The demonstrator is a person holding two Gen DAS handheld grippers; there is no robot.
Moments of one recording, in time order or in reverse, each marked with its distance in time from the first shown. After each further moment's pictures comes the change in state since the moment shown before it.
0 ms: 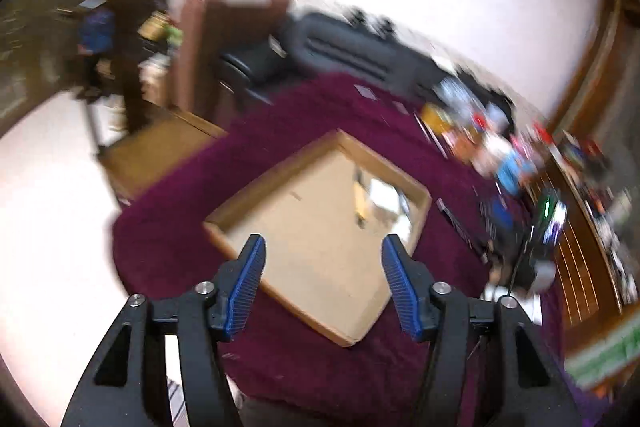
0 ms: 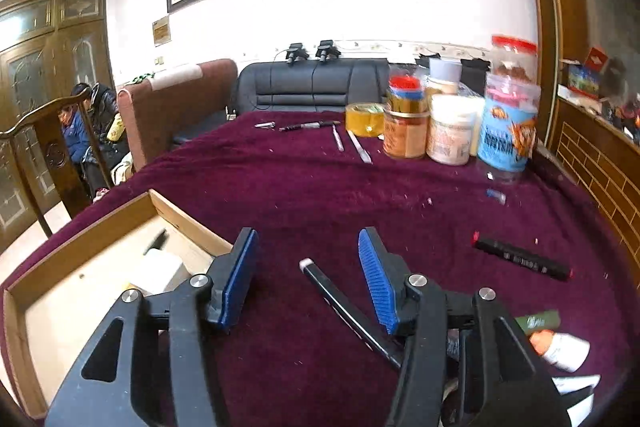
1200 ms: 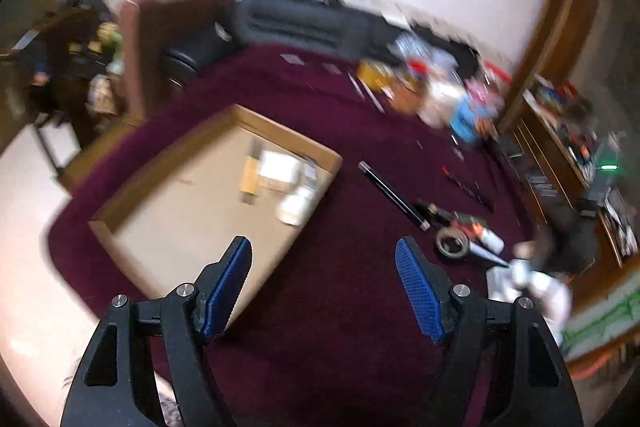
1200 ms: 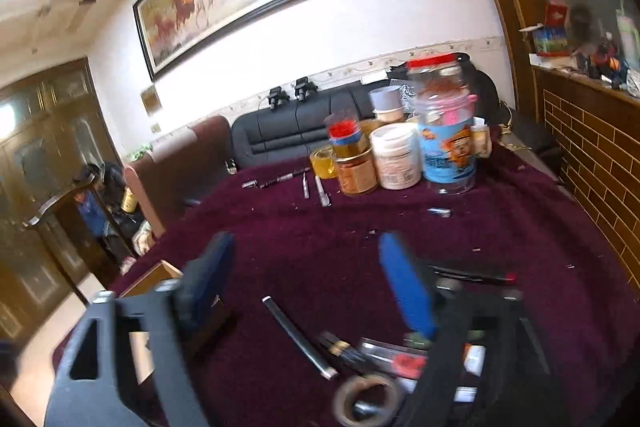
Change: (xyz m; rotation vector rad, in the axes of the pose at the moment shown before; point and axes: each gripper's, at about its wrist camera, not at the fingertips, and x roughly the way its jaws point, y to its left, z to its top) left arm 0.075 -0.145 -0.017 0.209 0.179 -0.116; right arm -0.110 -0.118 0.033 0.191 -0.109 0.013
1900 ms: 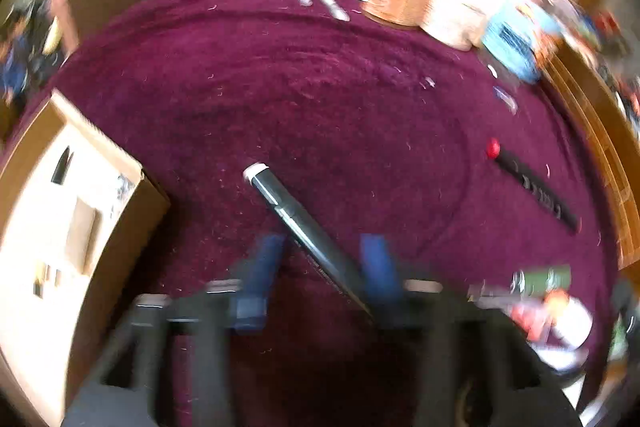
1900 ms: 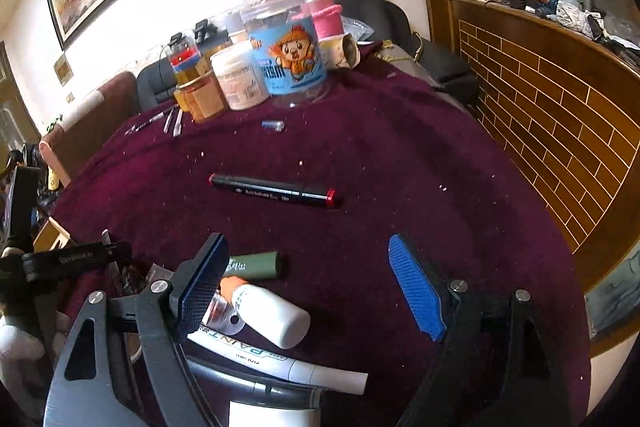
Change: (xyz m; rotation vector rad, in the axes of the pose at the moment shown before) left arm 0.247 -0.115 0.040 0.130 0.212 0.074; right arm 0.042 -0.124 -0.056 0.120 0.233 -0.246
